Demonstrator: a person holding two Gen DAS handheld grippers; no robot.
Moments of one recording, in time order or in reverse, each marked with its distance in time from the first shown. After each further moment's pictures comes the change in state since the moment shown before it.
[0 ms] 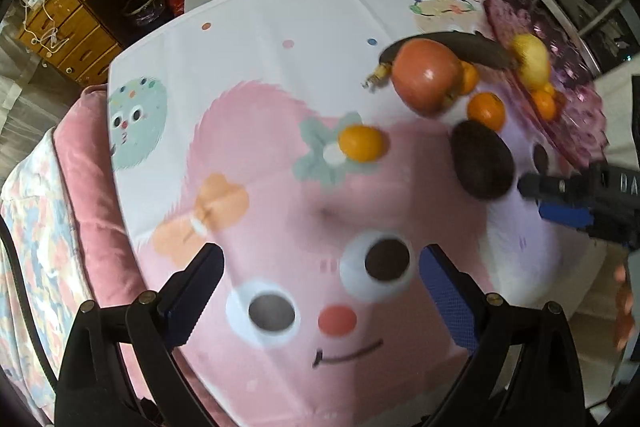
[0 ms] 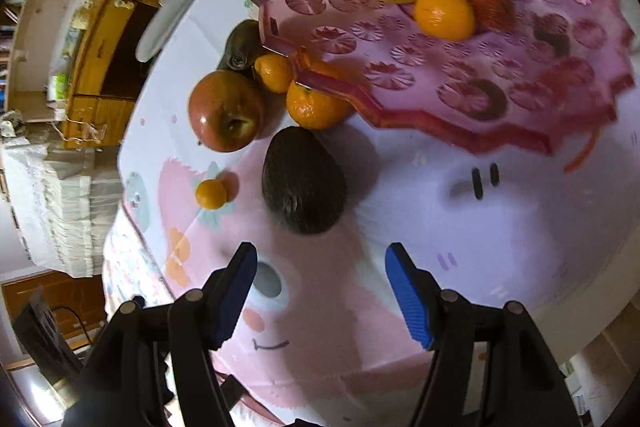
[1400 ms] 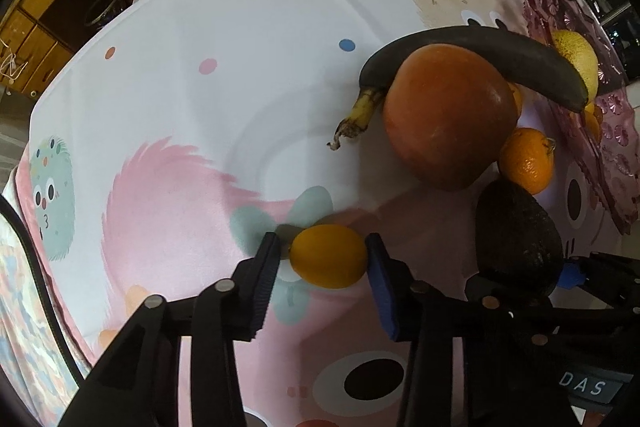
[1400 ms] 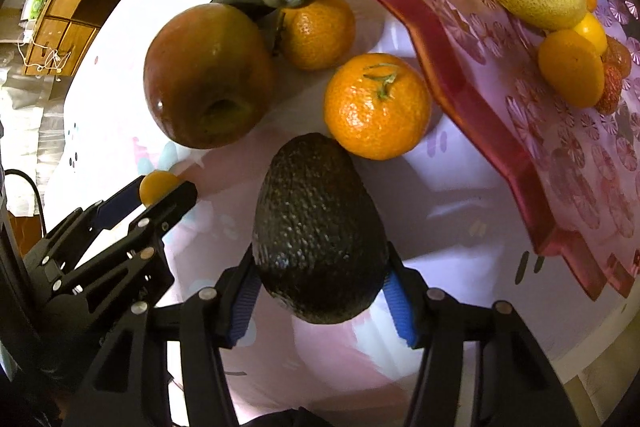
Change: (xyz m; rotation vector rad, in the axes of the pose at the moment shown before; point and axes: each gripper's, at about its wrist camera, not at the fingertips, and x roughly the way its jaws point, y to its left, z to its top) left arm 0.098 -0.040 0.078 0.075 0.048 -0.042; right arm 0.078 0.056 0.028 -0.215 0.115 -0.192
